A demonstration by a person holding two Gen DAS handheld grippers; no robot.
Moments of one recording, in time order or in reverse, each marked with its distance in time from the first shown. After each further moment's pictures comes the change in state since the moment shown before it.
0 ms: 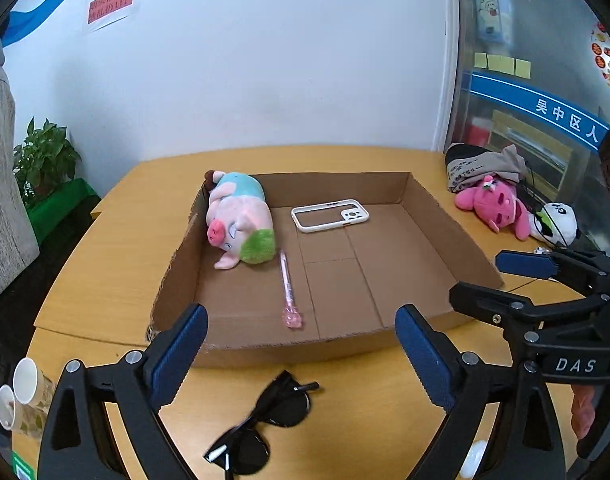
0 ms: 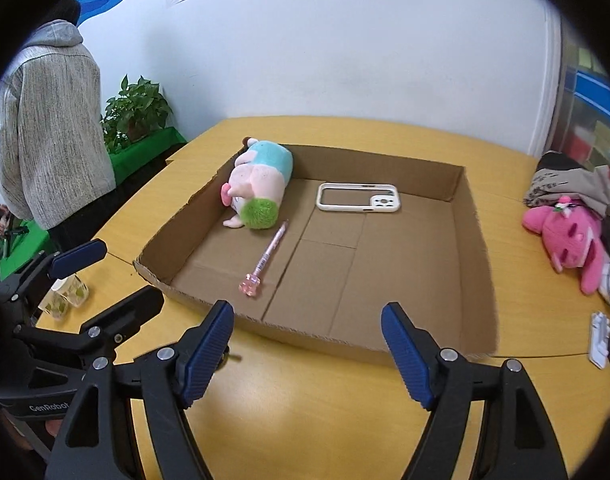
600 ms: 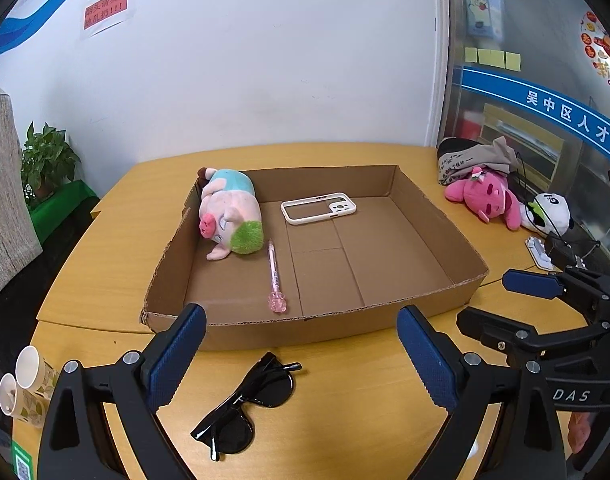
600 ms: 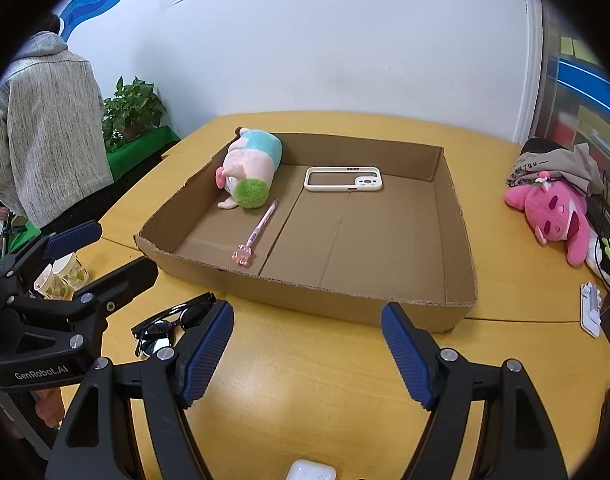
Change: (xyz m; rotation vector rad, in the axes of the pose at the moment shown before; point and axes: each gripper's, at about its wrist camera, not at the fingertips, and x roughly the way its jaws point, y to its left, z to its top) left arm -0.011 -0.020 -0.009 0.021 0.003 -0.003; right arm -0.019 -0.009 -0.039 0.029 0.005 -0.010
